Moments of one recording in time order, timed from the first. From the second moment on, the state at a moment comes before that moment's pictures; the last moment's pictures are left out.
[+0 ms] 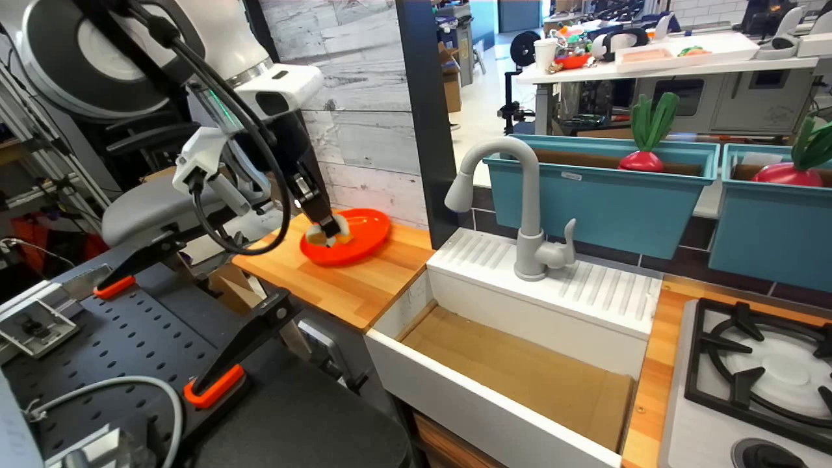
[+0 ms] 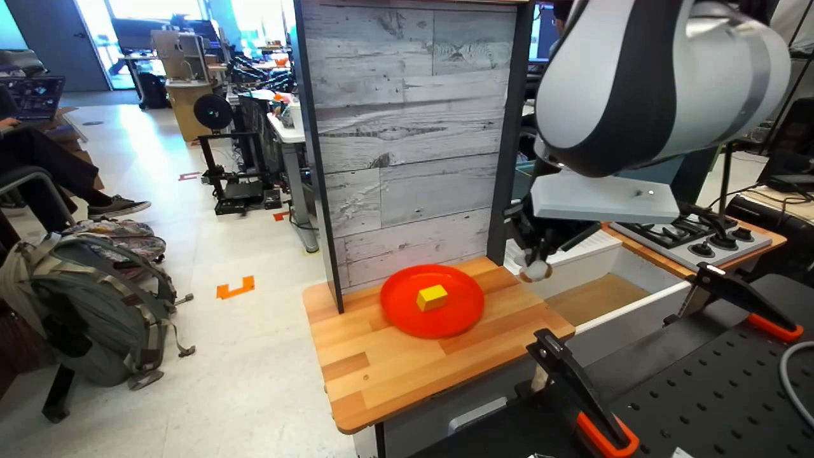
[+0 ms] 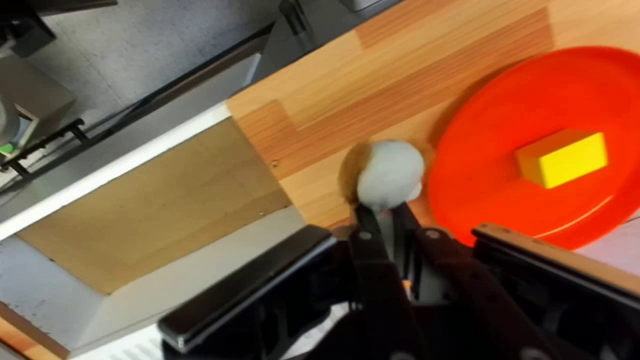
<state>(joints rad) 0.24 0.55 -0.16 -2.44 0.12 3.16 0.42</state>
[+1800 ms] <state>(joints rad) 0.08 0.85 -0.04 -2.10 0.16 3.00 0.39</state>
